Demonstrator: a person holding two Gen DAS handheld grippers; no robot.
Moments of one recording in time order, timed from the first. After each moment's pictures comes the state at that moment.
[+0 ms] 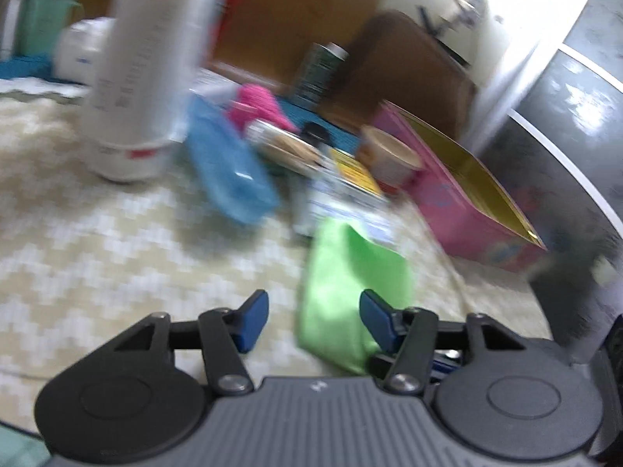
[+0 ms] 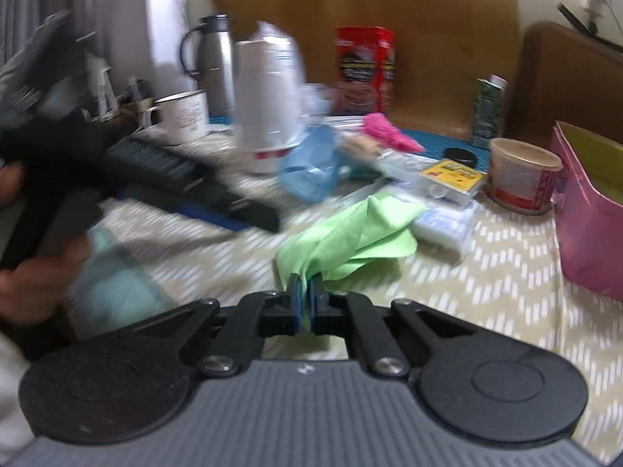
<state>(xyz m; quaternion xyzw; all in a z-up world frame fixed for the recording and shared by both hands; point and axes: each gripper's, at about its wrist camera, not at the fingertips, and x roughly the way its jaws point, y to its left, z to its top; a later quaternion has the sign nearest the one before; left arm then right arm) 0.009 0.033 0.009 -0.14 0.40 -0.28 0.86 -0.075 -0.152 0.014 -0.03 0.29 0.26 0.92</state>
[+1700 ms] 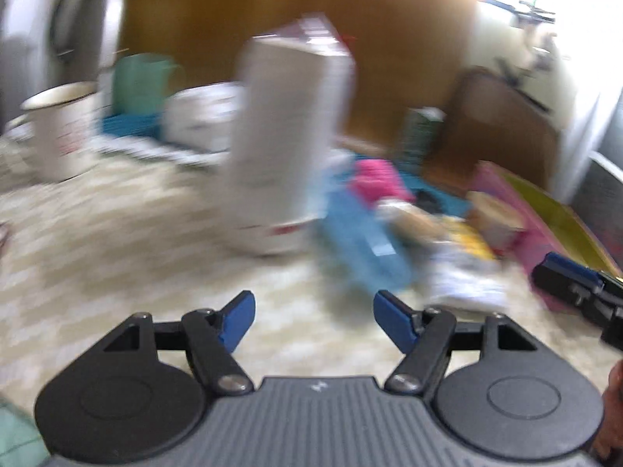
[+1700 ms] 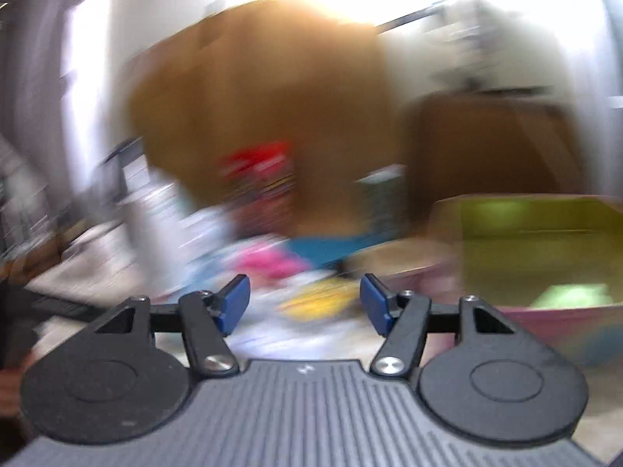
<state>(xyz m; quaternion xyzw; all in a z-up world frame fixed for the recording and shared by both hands) 0.002 0.102 0.022 -0.11 0.34 -0.09 0.93 -0.032 -0.203 0.053 0.06 0.18 0.17 0.97</state>
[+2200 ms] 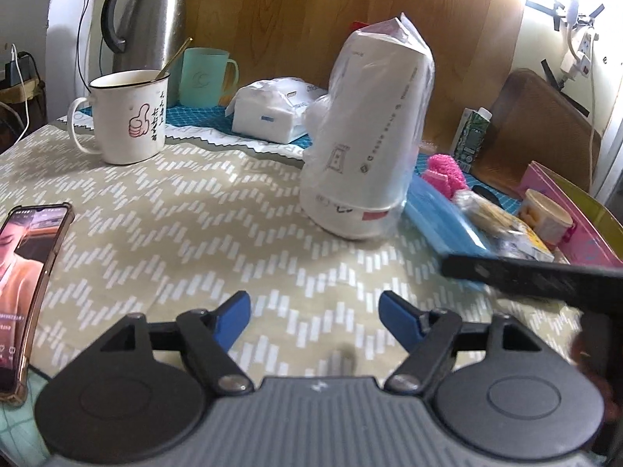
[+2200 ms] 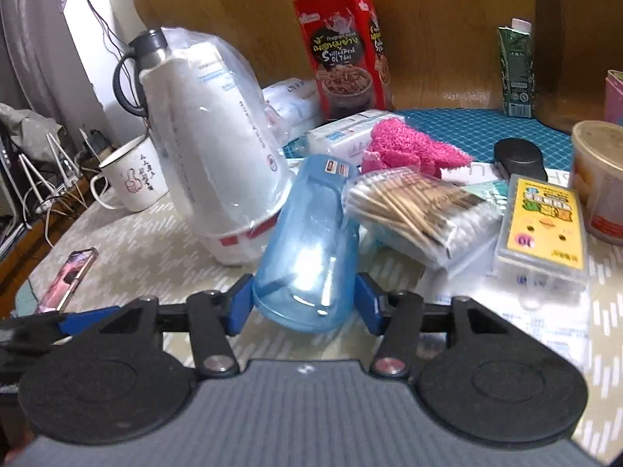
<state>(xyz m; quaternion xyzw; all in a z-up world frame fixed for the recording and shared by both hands) -0.005 0.132 0.009 -0.10 0.34 -0.05 0.93 0.063 -0.102 0.014 0.10 0.35 0.22 0.90</state>
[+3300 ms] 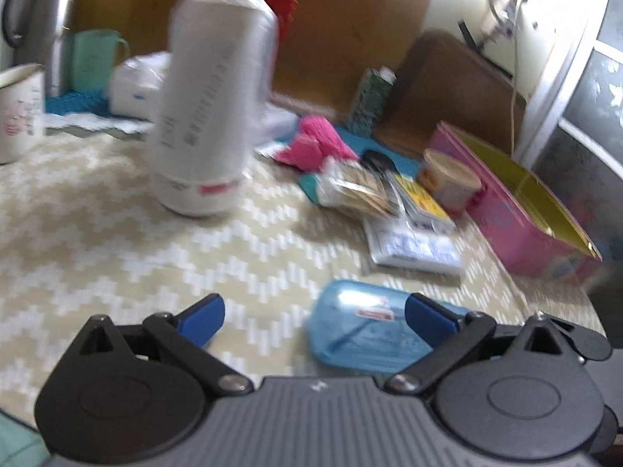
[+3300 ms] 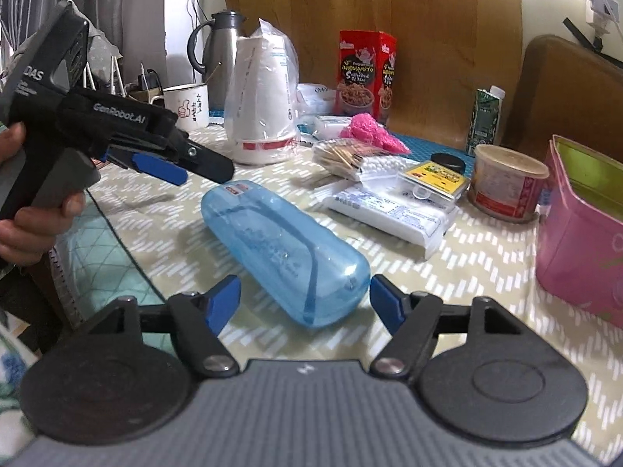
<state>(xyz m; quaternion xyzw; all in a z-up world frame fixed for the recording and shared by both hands) 0.007 0.057 0.011 -0.10 0.38 -0.18 0.90 -0.063 -0.177 0.009 -0.05 0.29 0.26 0.92</state>
